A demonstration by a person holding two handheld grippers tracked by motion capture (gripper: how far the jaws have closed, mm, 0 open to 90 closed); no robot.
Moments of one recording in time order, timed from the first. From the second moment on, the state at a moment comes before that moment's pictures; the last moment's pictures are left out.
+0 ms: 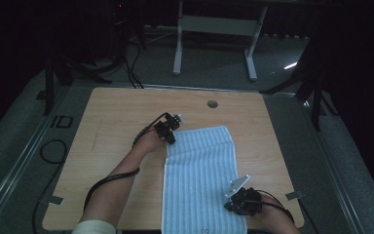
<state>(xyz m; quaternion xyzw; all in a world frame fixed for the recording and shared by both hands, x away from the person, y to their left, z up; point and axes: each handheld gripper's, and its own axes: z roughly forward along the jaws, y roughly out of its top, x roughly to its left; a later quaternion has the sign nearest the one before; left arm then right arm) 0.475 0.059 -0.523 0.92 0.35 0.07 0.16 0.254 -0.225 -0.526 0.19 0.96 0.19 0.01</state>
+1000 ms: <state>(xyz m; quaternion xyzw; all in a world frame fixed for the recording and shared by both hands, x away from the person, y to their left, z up) 0.441 0.053 -0.524 0.93 0.31 0.06 0.17 0.302 -0.213 -0.514 0.22 0.95 0.19 0.06</state>
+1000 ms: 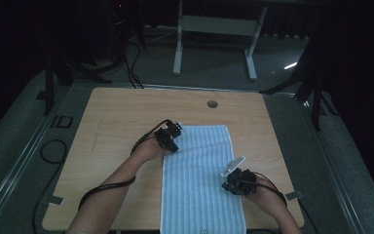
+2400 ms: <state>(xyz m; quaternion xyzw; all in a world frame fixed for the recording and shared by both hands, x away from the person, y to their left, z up) 0.445 0.070 -0.530 0.92 0.33 0.06 0.23 0.429 -0.222 -0.525 0.37 0.91 0.17 0.12</state>
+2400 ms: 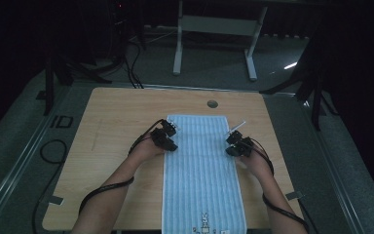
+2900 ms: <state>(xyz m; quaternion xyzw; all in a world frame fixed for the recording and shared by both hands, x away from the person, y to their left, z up) 0.466 0.072 -0.530 0.91 0.35 0.07 0.23 0.453 -0.220 -0.525 0.39 0.90 0.17 0.11</state>
